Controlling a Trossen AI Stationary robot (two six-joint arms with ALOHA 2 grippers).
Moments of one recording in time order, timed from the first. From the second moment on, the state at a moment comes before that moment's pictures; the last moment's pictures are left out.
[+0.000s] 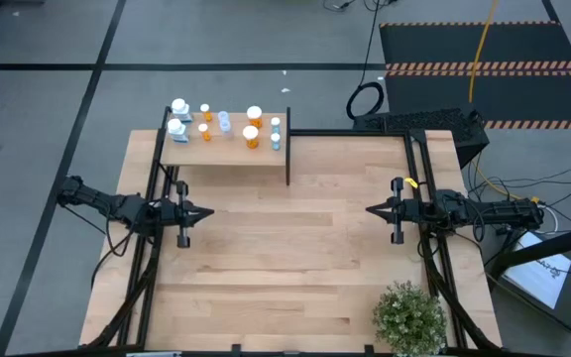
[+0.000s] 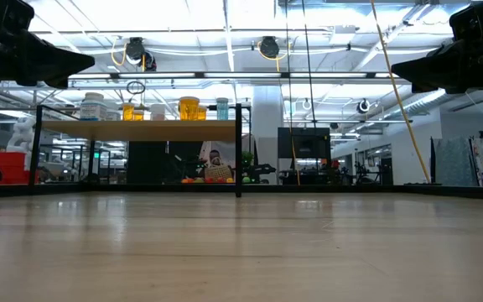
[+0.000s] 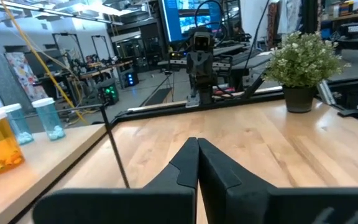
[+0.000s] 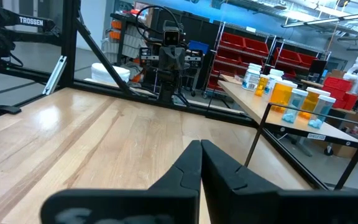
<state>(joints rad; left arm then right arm) -0.35 0.01 0.01 0.06 -0.41 0.21 0.05 0.01 0.01 0.03 0.08 -0.22</state>
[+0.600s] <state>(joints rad) -0.20 0.01 0.01 0.05 -0.28 0.18 0.05 0.01 0.01 0.03 0.08 -0.22</state>
